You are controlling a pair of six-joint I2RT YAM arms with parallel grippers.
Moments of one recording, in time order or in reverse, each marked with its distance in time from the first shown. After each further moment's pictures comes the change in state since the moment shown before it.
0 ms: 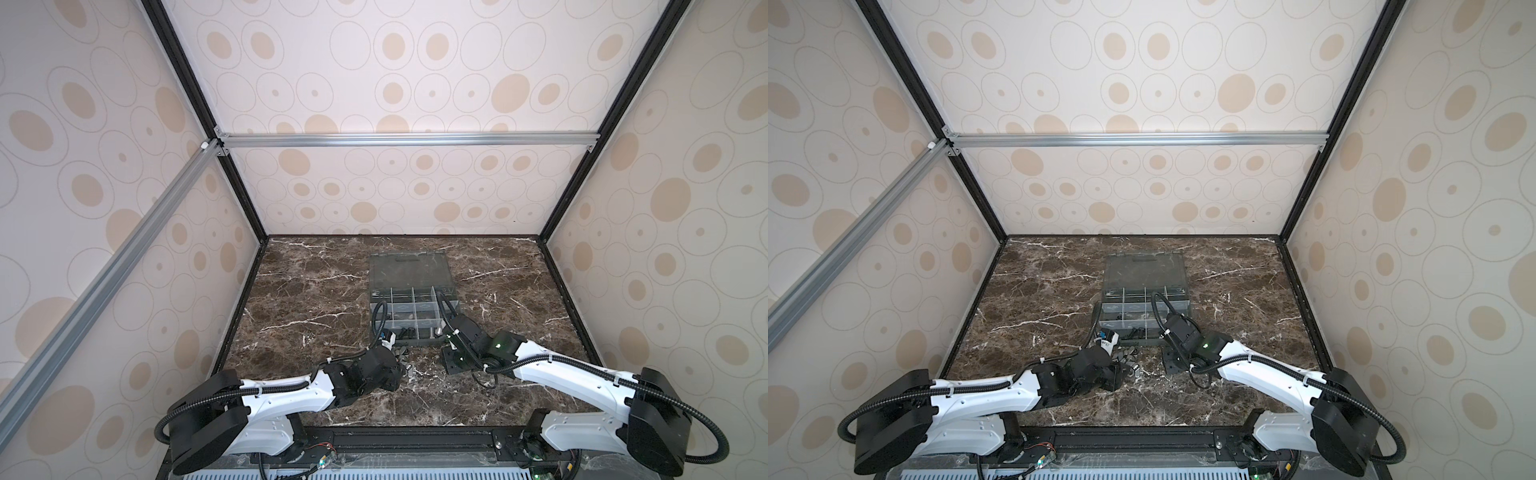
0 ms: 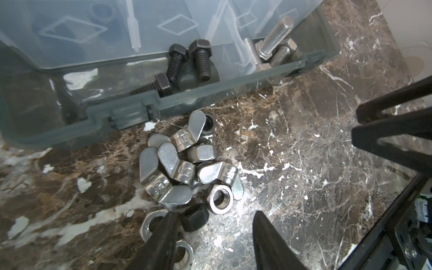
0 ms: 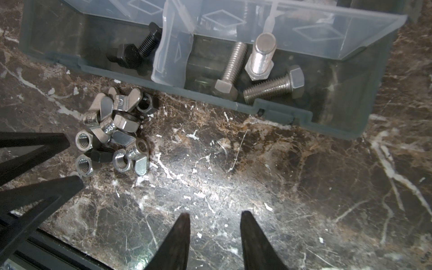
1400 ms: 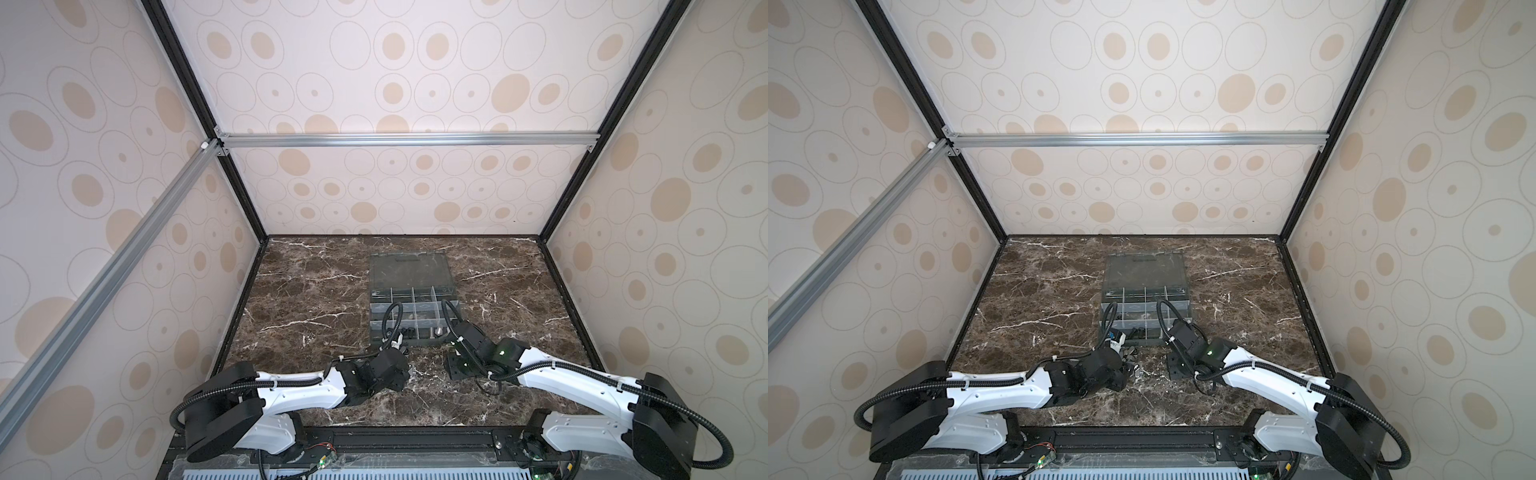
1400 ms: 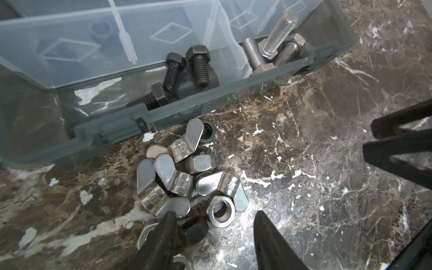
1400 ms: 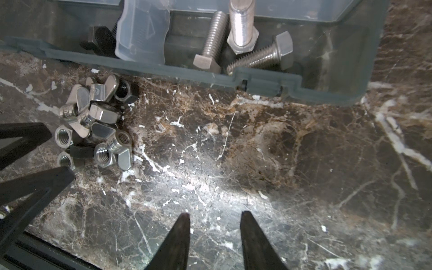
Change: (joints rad) left arm -0.053 0.092 0.073 -0.042 -0.113 0.014; right arm 0.000 -0.040 -0.079 0.029 0.000 0.066
